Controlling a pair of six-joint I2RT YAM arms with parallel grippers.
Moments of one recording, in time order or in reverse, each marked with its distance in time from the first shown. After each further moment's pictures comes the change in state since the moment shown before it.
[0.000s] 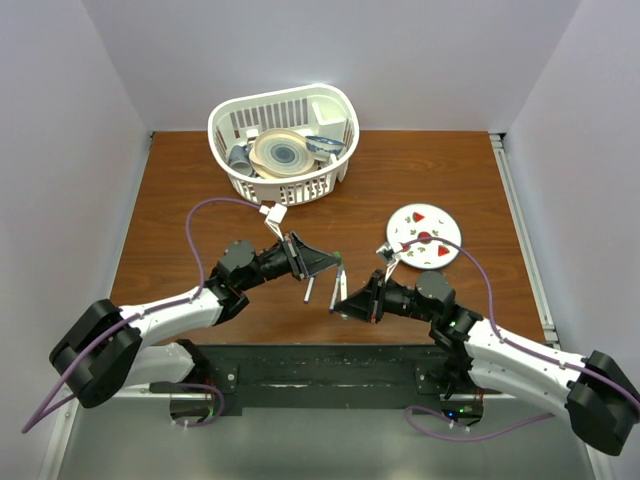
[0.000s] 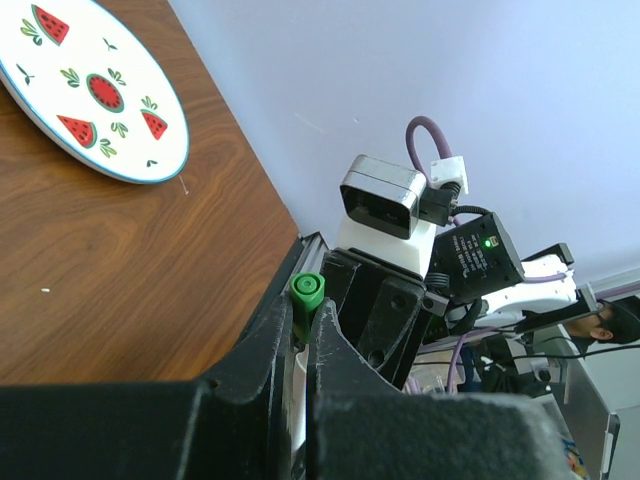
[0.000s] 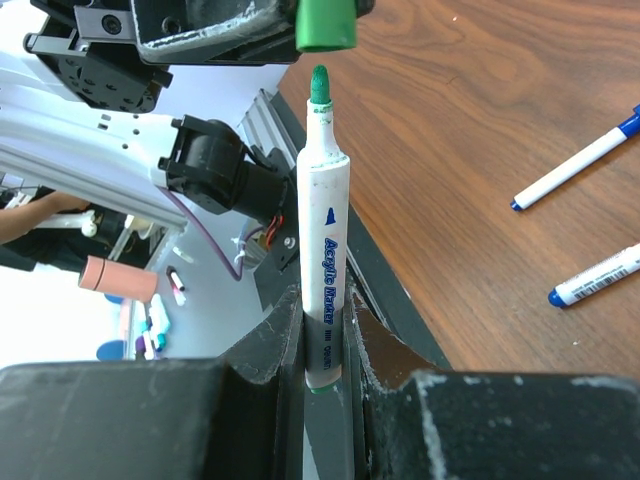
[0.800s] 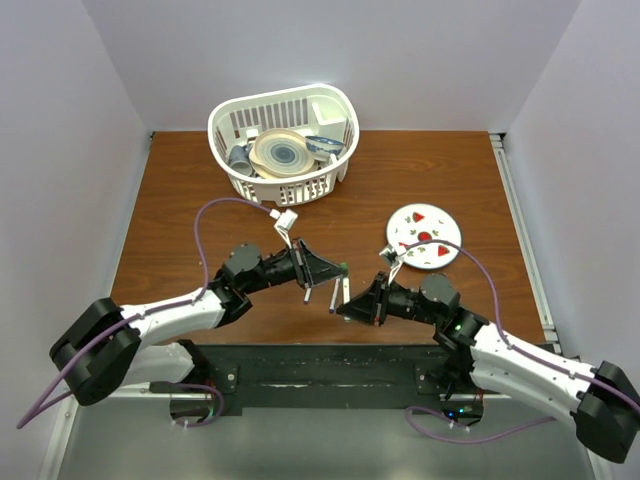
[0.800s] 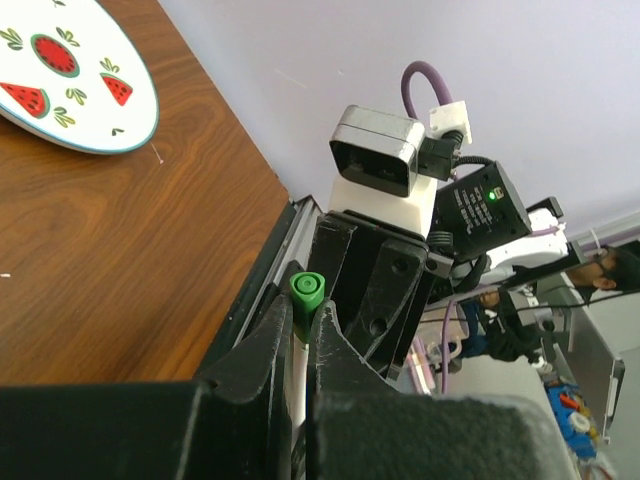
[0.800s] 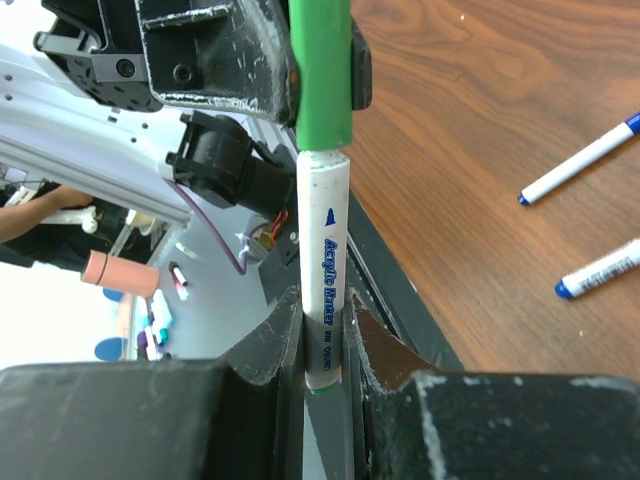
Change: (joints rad) left arm -0.065 0.004 0.009 -0.017 0.035 0.053; right arm 0.007 -0.084 0.000 -0.077 0.008 -0.008
